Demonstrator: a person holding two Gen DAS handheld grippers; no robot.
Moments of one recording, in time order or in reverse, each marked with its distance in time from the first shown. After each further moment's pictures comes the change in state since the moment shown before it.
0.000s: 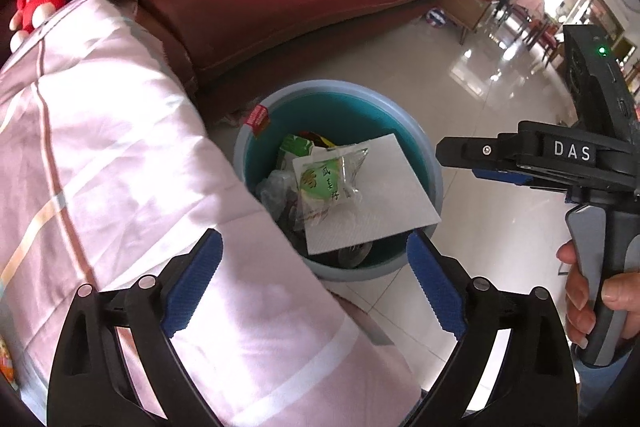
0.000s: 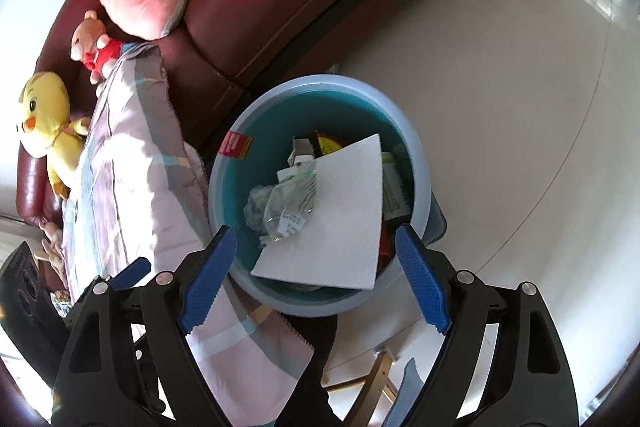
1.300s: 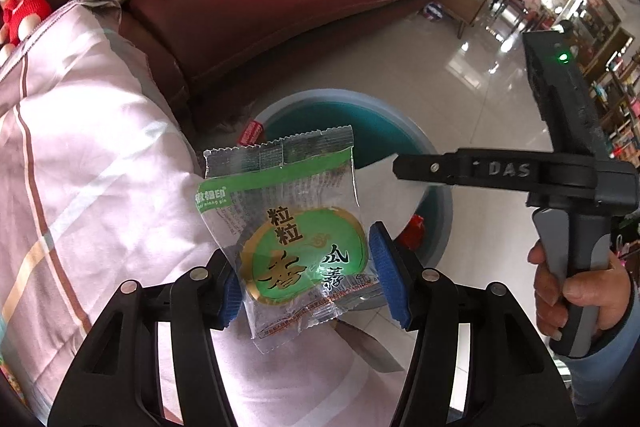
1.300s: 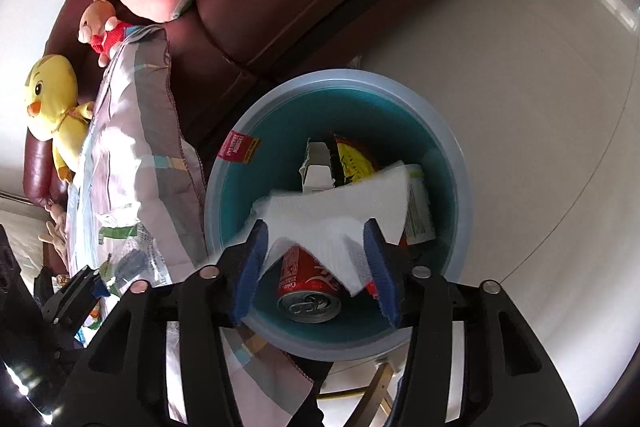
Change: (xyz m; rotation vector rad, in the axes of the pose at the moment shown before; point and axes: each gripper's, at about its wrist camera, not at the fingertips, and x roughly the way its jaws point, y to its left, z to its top) left arm 0.026 0.000 0.025 0.037 0.025 -0.008; right arm 0.048 -0.004 0.023 -0.043 0.044 0.067
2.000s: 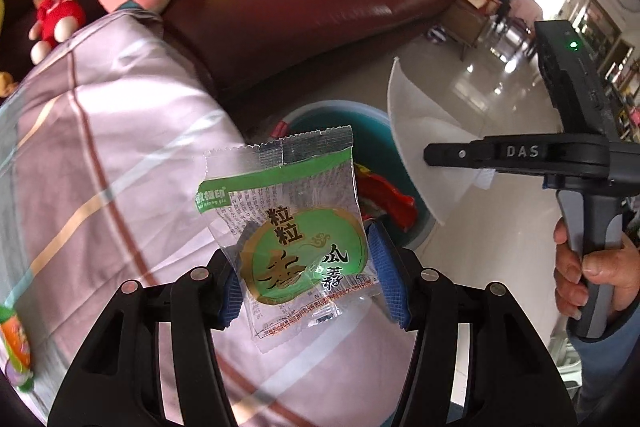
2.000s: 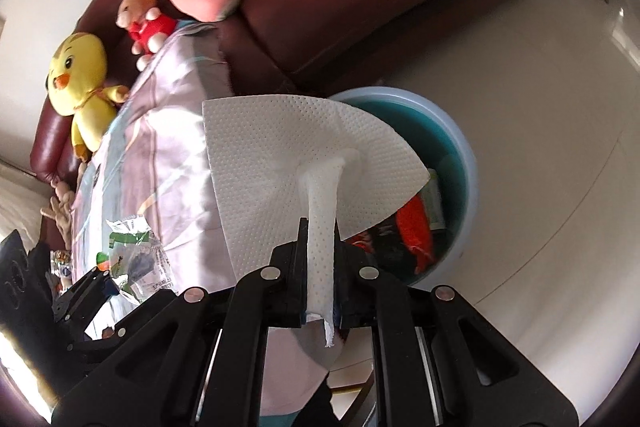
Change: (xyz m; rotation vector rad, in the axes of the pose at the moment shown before) left arm -0.065 0.014 -0.042 -0.021 -0.095 0.027; right arm -0.053 0.050 -0.031 -0.101 -0.067 -0.007
